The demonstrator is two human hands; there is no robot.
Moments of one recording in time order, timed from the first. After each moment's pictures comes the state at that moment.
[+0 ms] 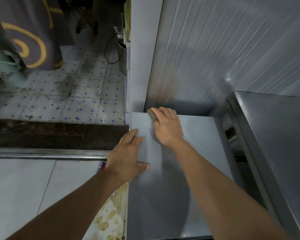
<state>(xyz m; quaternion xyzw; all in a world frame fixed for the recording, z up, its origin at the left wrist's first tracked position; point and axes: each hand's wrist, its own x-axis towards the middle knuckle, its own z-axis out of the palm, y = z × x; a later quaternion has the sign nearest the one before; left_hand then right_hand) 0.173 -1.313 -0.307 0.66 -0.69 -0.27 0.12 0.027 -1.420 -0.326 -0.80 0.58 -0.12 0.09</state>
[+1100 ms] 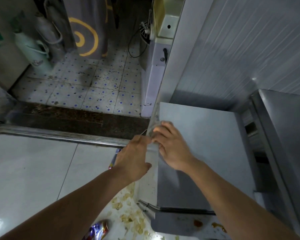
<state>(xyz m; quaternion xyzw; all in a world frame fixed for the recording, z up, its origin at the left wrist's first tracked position) 0.221 -1.246 -0.289 0.68 -0.67 -0.28 0.13 0.065 -1.314 -0.313 -0.91 0.40 -0.06 0.12</state>
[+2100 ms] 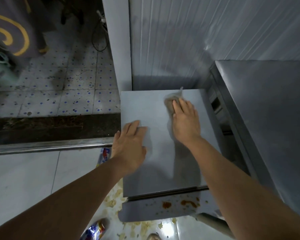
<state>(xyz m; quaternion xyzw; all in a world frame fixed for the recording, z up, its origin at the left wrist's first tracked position) 0.135 -1.270 -0.309 0.63 -0.75 -0.18 0.04 -0.051 -1.342 -0.320 -0.72 0.68 -0.06 0.06</state>
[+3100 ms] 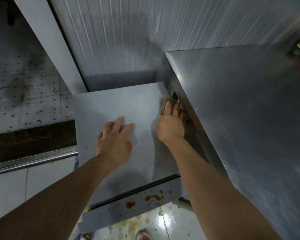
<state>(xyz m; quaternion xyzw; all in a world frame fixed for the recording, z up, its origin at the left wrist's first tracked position) 0.068 -1.285 -0.313 0.60 -0.78 -0.18 0.01 -0.109 -1.313 -0.314 -0.56 0.82 -0.04 0.12</state>
